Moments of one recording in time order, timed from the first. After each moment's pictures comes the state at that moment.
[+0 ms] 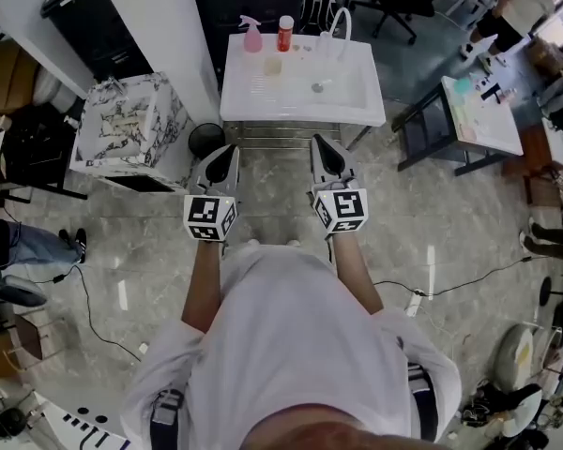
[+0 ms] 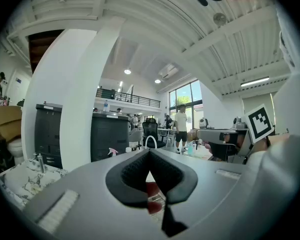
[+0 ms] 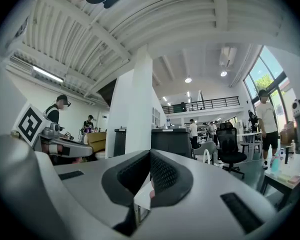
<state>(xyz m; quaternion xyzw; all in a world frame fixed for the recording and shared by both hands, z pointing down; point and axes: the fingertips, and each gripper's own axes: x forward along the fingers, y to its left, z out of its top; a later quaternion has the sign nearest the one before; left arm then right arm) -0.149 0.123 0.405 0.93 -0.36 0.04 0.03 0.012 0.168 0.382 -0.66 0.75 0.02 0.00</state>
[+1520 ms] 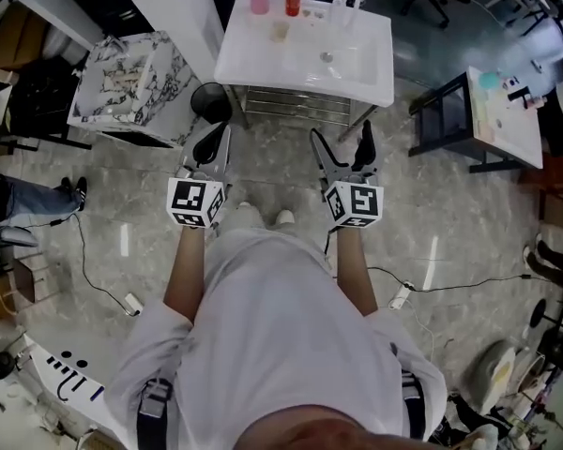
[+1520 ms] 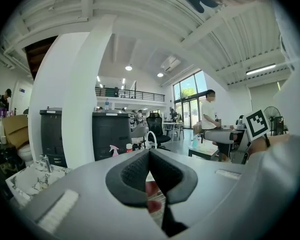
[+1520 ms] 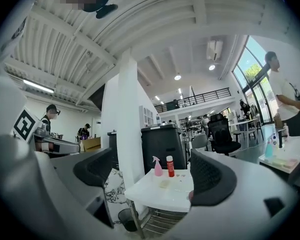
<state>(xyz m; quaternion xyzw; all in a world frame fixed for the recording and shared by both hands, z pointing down) -0.085 0.156 0.406 0.91 -0.40 0.08 0.01 0.129 0.200 0.404 -0.67 0.74 -0.03 0.04</state>
